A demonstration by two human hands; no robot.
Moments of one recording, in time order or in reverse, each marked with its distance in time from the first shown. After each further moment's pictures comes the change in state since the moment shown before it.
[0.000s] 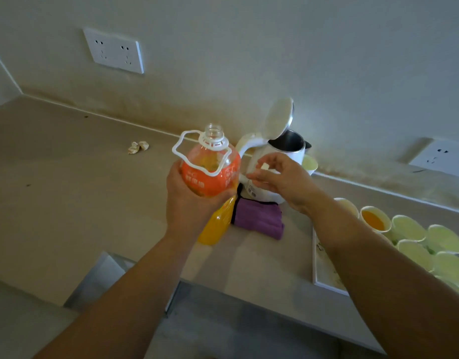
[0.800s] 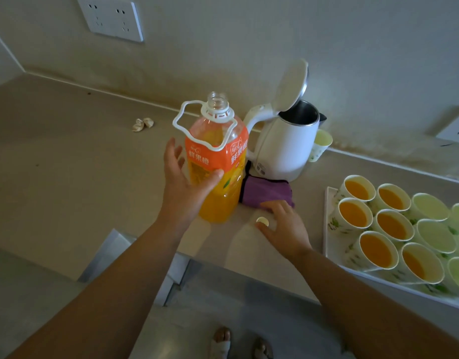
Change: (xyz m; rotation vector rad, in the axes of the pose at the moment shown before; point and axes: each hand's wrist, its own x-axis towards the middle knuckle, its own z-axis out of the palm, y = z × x) left_hand -0.009 -0.007 -0.020 -0.074 -0.124 -0.031; right_hand -0.050 0.148 0.007 -0.938 0.102 -0.173
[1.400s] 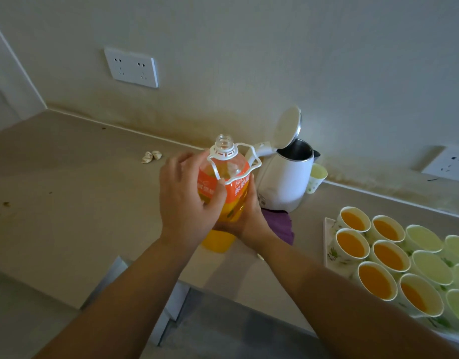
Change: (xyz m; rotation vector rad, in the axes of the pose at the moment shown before) left_hand -0.008 0.056 -0.009 0.503 0.303 0.626; right_hand 0.062 -0.094 -0.005 0.660 -0.035 -0.006
